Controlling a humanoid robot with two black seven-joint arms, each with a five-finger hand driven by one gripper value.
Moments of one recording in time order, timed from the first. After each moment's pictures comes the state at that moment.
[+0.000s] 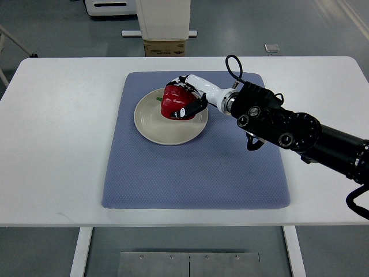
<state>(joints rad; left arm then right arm) -0.01 0.00 -0.21 -0.18 0.05 0.01 -0.14 1.18 0.00 0.11 0.73 -0.80 -0.06 0.03</state>
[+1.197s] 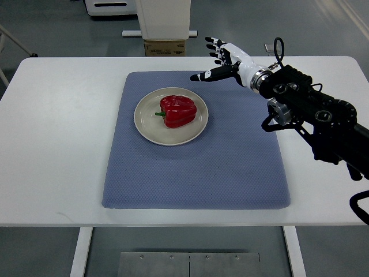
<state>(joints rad) -0.01 0.00 -0.21 -0.18 0.05 0.01 -0.14 1.07 -0.10 0.52 0.74 -0.67 -0.04 -0.01</state>
